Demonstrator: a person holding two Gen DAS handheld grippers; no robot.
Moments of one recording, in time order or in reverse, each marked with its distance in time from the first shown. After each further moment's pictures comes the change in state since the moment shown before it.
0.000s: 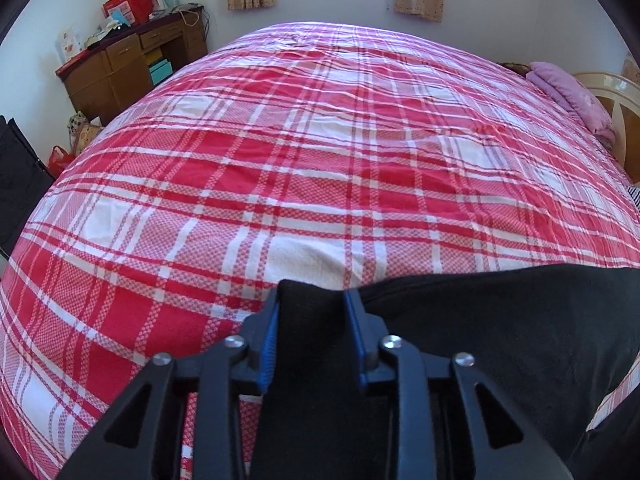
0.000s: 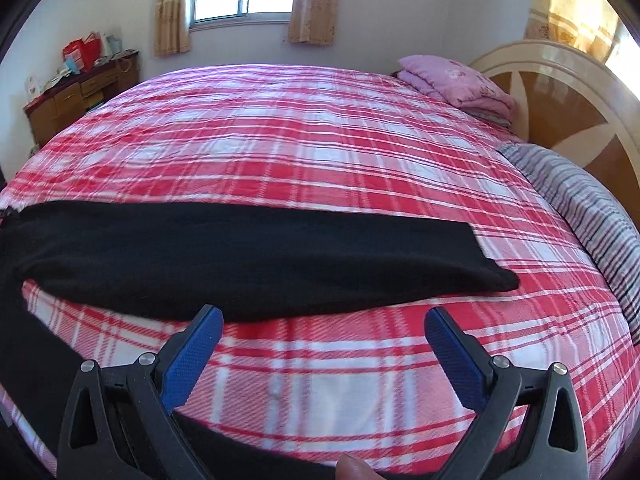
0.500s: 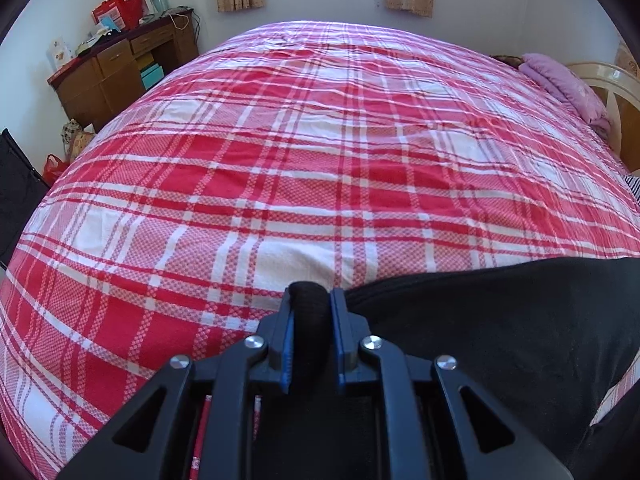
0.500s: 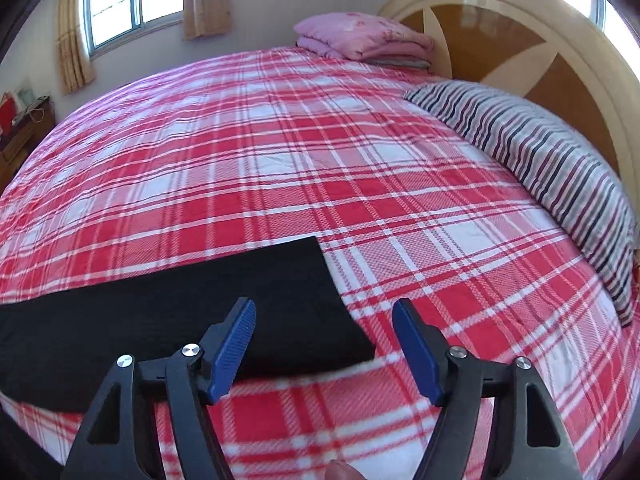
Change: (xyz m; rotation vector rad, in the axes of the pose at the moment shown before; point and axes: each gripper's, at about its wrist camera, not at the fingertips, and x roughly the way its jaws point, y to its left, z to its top) left arm 0.008 -0.005 0.007 0.027 0.011 -0.008; right arm 0.072 -0.149 0.047 0.251 0.124 -0.123
